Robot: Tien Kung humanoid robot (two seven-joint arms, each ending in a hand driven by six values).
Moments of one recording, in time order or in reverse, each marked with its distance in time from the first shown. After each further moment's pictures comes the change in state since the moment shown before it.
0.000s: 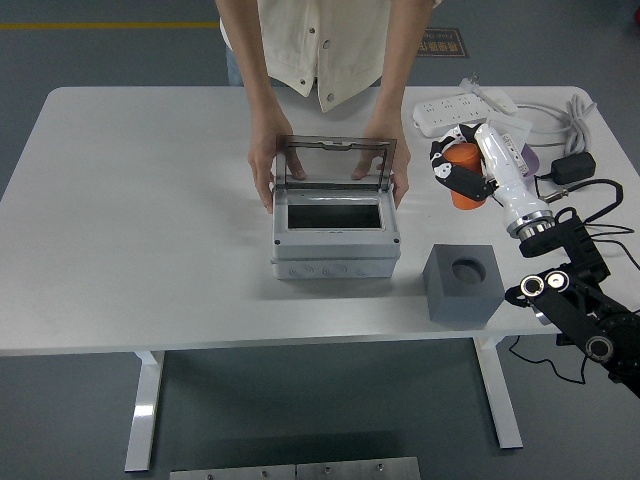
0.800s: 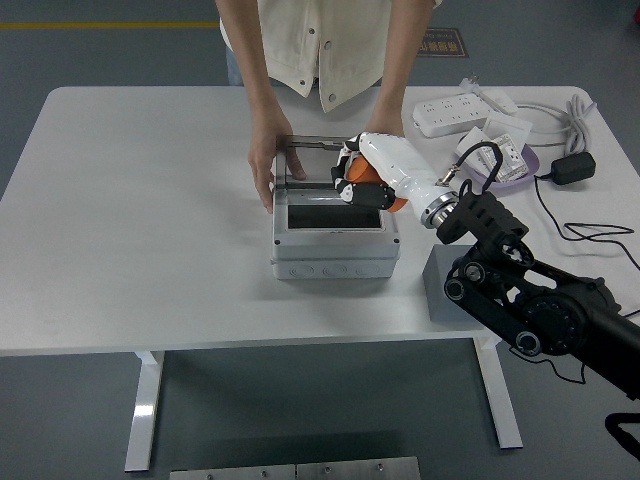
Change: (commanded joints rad) left arm 0.000 0.013 -0.061 0.000 0.056 -0.002 0.018; right arm 0.212 0.128 -0.274 -0.040 -0.289 0.106 -0.172
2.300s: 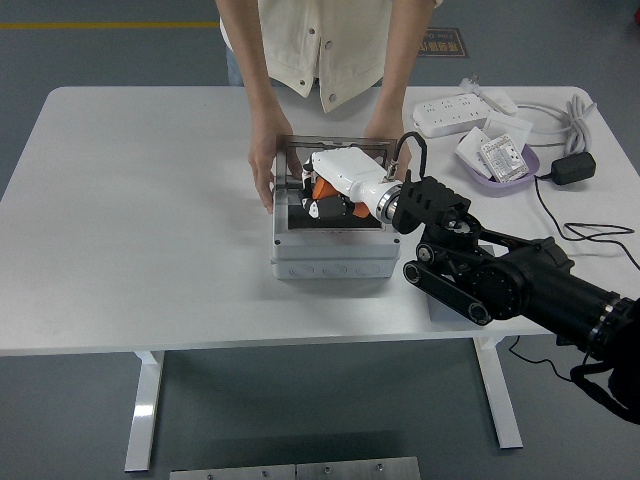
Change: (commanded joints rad) left arm -0.020 0.011 0.034 0.000 -0.013 -0.003 0.009; right arm 0.204 0.122 -0.242 -0.290 0.045 0.074 0.029
